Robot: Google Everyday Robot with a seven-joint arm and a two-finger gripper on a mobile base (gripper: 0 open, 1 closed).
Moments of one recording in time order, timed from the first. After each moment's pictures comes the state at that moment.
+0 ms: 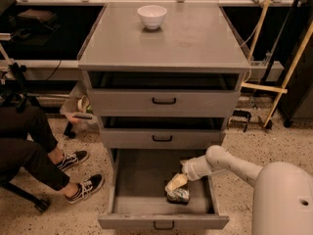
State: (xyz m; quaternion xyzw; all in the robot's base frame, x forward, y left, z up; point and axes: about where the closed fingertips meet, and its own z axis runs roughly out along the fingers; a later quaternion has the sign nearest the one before) arm 0.615 -0.091 0.305 -0.43 0.82 0.30 0.24
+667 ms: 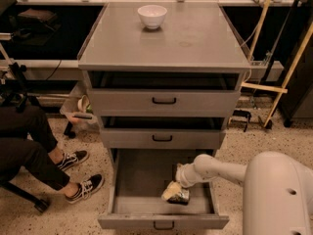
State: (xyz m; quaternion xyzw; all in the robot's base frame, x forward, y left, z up) arm 0.608 -0.080 0.271 -0.48 0.82 0.20 0.24
